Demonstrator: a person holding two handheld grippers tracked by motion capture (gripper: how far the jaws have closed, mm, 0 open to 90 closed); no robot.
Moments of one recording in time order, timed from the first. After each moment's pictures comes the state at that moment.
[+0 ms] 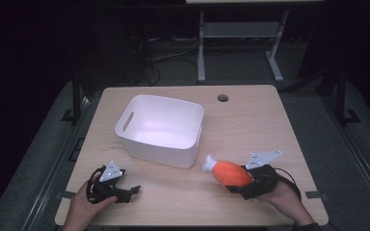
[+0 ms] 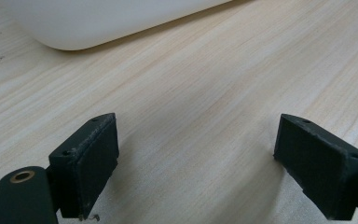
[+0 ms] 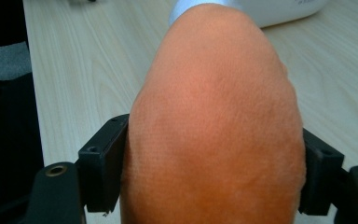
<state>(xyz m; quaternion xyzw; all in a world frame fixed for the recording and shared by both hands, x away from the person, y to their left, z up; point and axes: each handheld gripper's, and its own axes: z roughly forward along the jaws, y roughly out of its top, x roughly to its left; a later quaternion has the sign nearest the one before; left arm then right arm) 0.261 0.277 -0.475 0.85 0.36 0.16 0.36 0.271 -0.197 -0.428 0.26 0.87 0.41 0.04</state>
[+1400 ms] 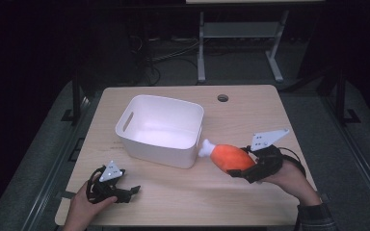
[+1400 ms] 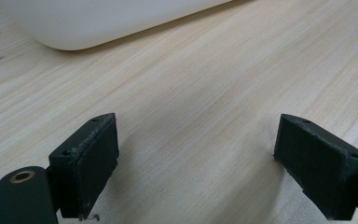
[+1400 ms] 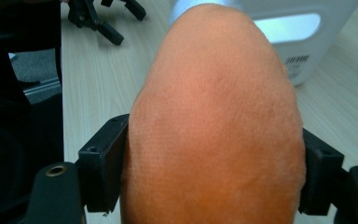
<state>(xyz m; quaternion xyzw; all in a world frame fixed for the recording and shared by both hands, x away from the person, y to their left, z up) 0.261 0.277 -0.475 0.85 0.36 0.16 0.36 0.296 -0.198 -0.370 0.19 0.87 0.44 0.04</state>
